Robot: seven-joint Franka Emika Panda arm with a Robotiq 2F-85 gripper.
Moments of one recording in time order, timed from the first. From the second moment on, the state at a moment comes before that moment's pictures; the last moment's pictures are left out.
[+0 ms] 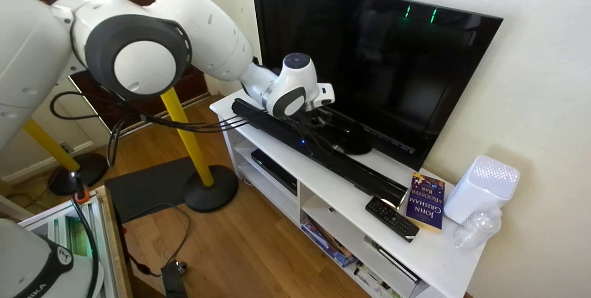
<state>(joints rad) 0.08 0.99 0.06 -1.50 0.03 2.83 -0.14</state>
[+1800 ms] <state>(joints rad) 0.04 1.05 0.11 -1.49 0.03 2.90 -0.15</state>
